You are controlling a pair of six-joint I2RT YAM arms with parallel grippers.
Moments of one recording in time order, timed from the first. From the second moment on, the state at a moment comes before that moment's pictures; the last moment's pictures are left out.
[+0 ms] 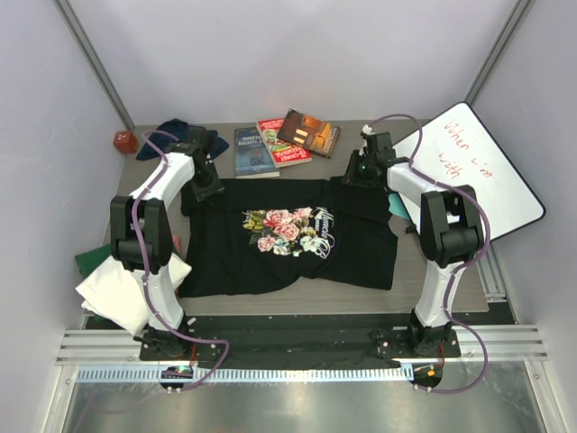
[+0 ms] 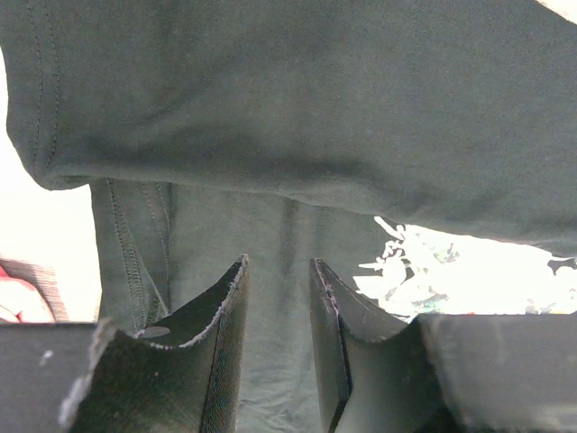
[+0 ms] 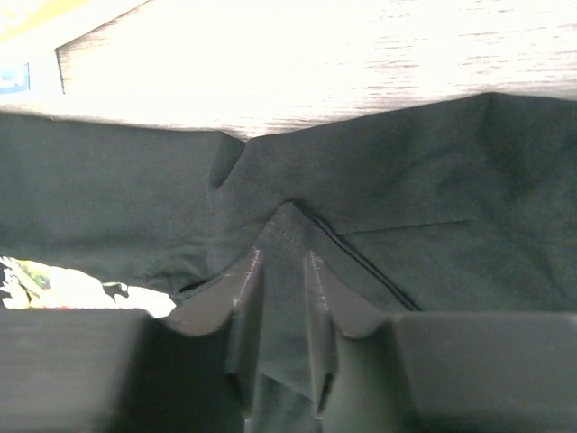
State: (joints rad) left arm -0.14 1.92 1.56 -0.86 -0.02 -0.47; right arm 0.21 1.95 1.37 -0.24 -0.20 0.37
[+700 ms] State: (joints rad) left arm -0.14 1.94 1.57 -0.87 -0.02 -0.47; right arm 0.21 2.04 1.39 -0.22 -0.26 0.37
